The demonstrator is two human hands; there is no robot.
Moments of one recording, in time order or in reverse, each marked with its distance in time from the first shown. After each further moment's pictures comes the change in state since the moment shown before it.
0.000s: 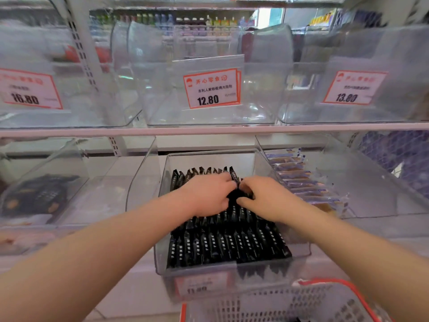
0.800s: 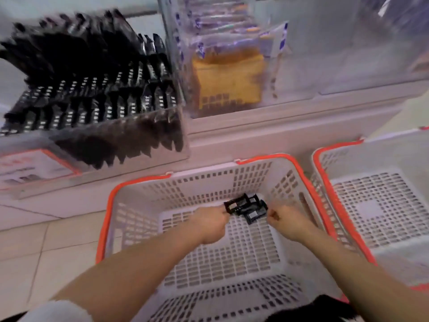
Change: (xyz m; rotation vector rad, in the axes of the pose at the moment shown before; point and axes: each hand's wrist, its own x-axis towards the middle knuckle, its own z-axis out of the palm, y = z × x) left_hand 0.013 0.253 0.278 -0.293 -0.642 0.135; right_hand -0.226 0.242 0.253 0.298 -0.558 0.493
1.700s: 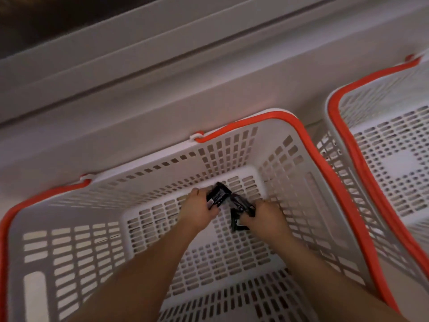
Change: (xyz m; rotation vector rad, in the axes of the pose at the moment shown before) left_hand 0.148 -0.025 0.112 -0.541 0.084 -0.406; right_hand 0.089 0.040 0.096 0.329 0.018 0.276
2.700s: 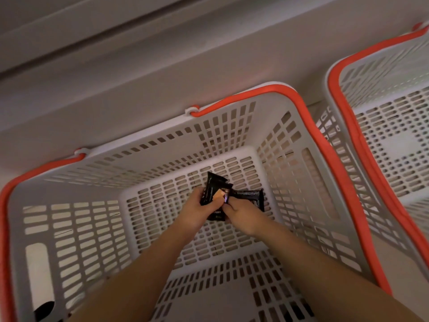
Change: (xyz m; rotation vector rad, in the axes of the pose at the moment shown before) left_hand -0.058 0.004 0.017 -1.002 -0.089 -0.202; right_hand -0.017 -0.012 0.029 0.117 -0.327 -0.229
